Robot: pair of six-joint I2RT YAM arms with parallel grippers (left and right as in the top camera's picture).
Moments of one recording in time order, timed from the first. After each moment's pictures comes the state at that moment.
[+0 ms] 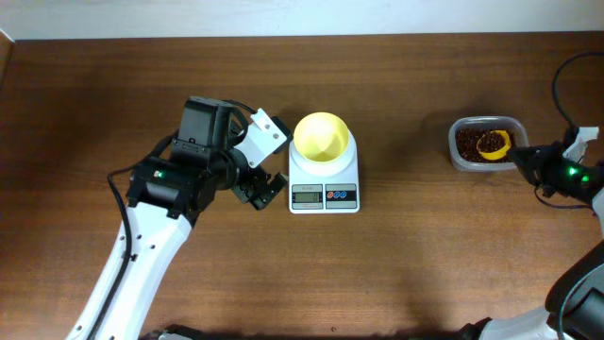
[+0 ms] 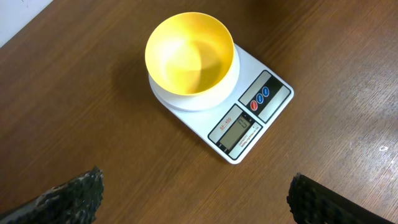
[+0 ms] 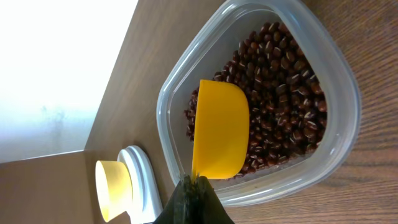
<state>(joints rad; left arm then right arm) -0.28 1.32 1.26 -0.87 0.28 0.51 -0.67 1.75 1.10 -0.48 -0.90 0.25</state>
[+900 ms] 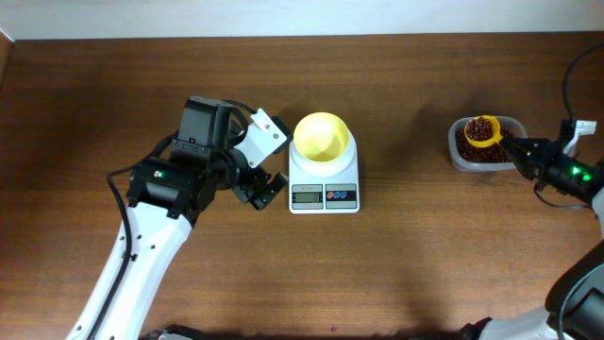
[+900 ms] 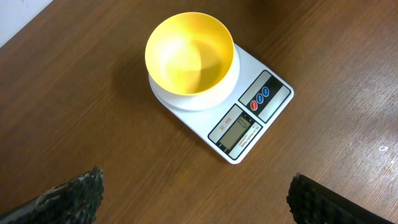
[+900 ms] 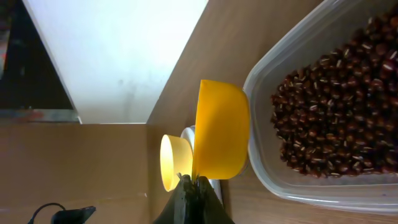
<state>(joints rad) -0.28 1.32 1.26 -0.87 0.28 0.51 -0.67 1.75 1.10 -0.48 -1.20 0.25</state>
